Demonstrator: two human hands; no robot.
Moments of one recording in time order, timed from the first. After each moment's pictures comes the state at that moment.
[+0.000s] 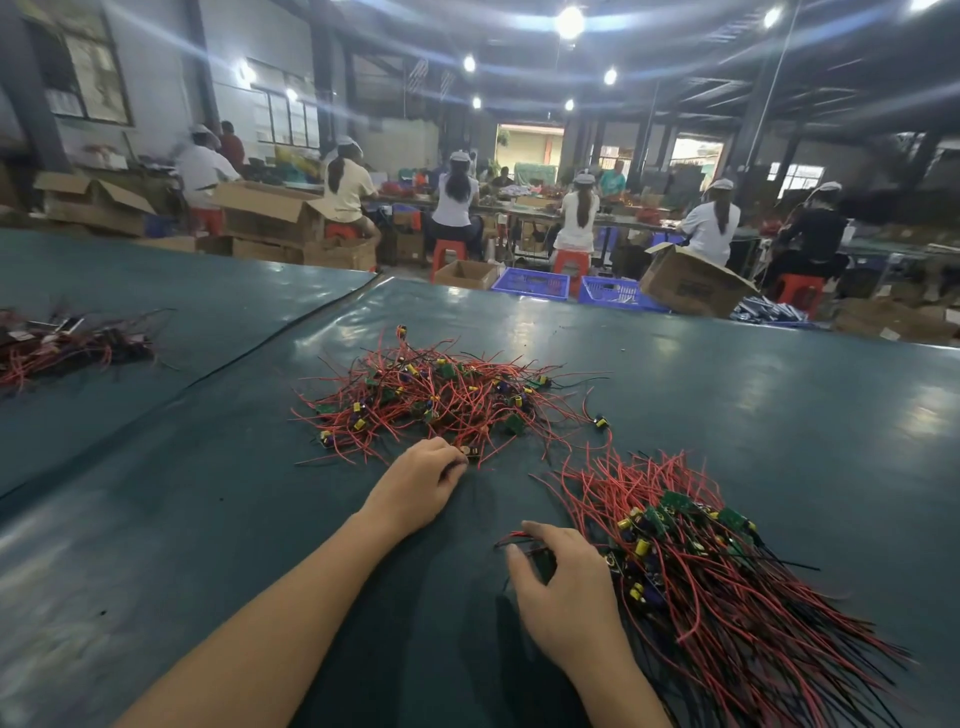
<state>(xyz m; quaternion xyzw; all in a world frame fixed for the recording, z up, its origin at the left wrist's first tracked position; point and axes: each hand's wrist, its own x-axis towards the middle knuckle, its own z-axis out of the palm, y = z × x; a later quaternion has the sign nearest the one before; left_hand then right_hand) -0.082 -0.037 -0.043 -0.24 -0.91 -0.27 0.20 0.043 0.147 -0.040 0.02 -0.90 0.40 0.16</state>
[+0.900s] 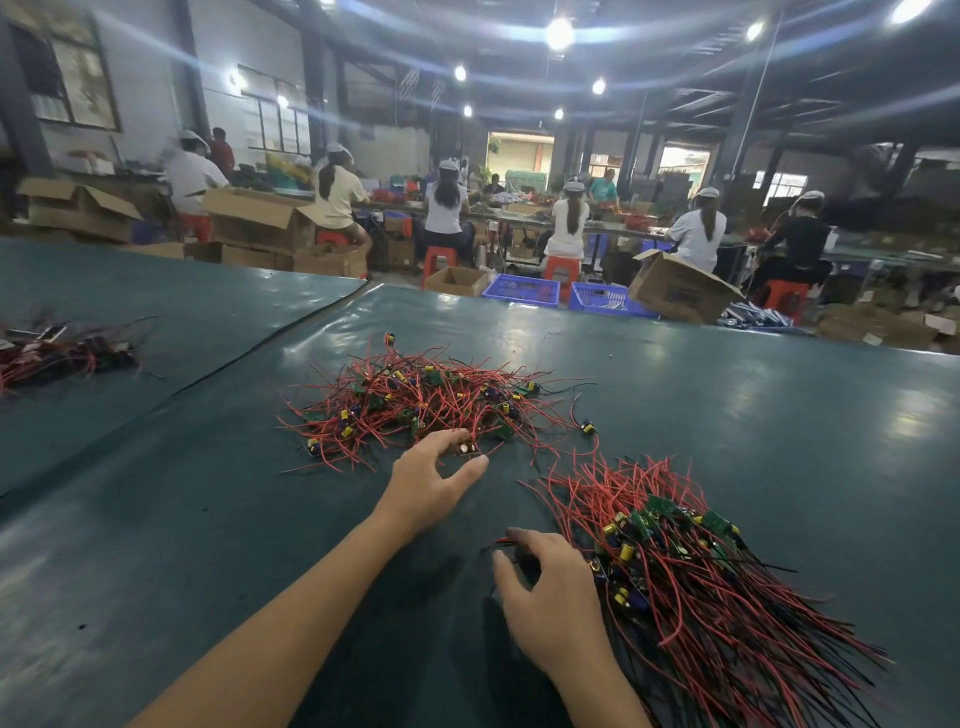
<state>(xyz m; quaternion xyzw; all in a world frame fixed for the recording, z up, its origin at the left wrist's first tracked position) -0.068 -0.010 -0.027 -0.12 -0.86 -0.48 0.13 0.045 0.146 -0.037 0.03 -0.90 0.40 0.15</state>
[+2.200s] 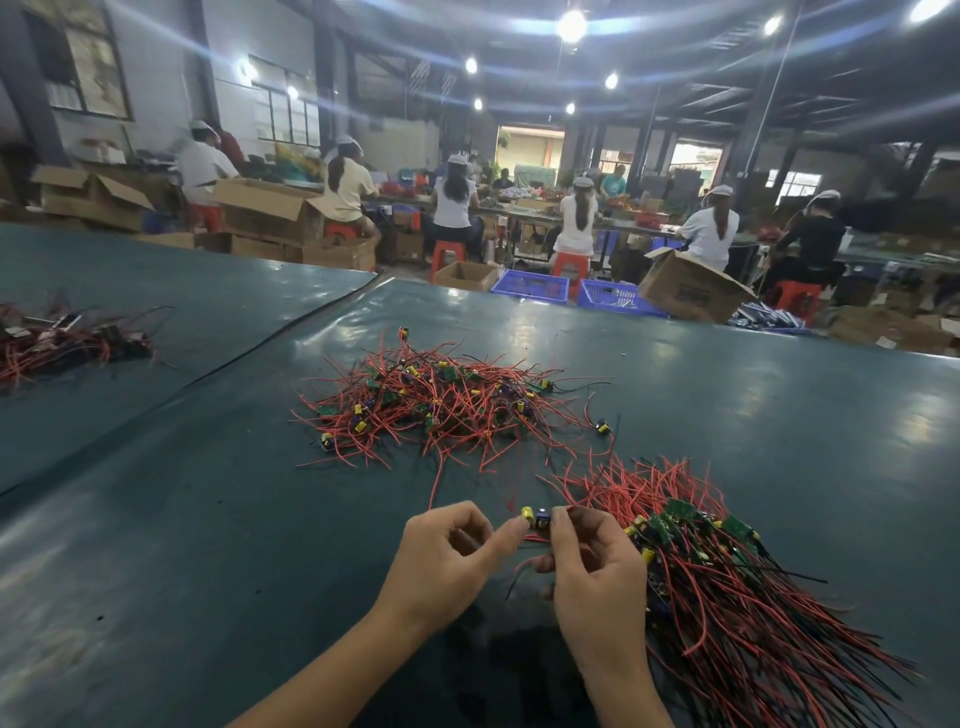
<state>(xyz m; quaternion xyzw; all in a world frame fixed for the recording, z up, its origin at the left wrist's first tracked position) 0.029 0.001 -0.024 -0.13 -0.78 -0.60 0.14 0.052 0.140 -0.019 -0.04 -0.70 0.68 0.24</state>
